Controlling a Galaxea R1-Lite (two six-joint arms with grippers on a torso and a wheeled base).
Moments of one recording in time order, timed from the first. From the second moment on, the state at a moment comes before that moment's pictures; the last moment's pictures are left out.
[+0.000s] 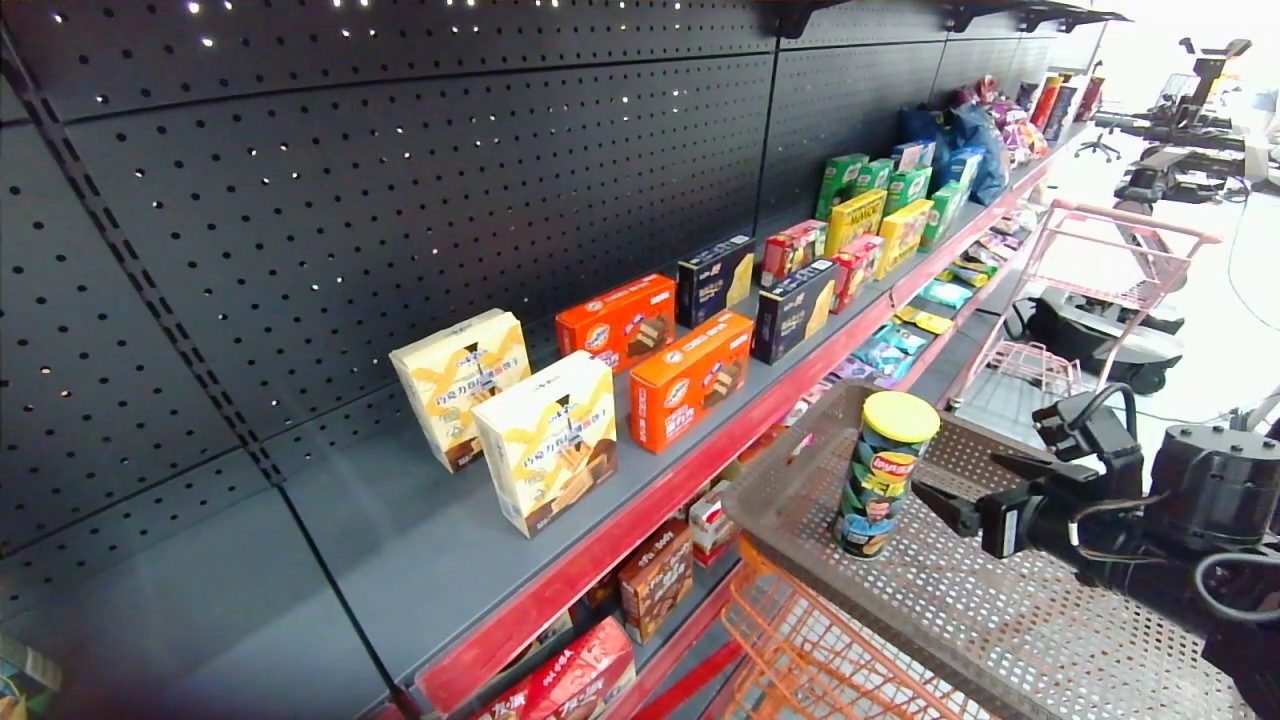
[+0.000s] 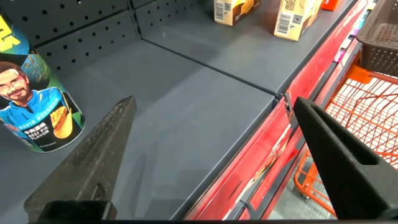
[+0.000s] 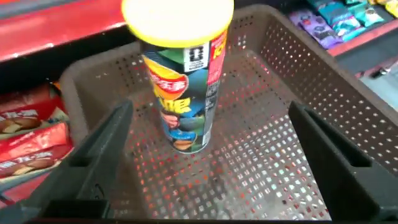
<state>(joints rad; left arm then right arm) 0.00 0.00 0.00 0.00 -0.04 0.04 0.15 1.78 -0.38 -1.20 0.16 -0.12</state>
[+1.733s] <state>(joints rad) 0.00 0.00 0.00 0.00 -0.04 0.04 0.23 2.18 -0.69 -1.44 0.14 -0.08</state>
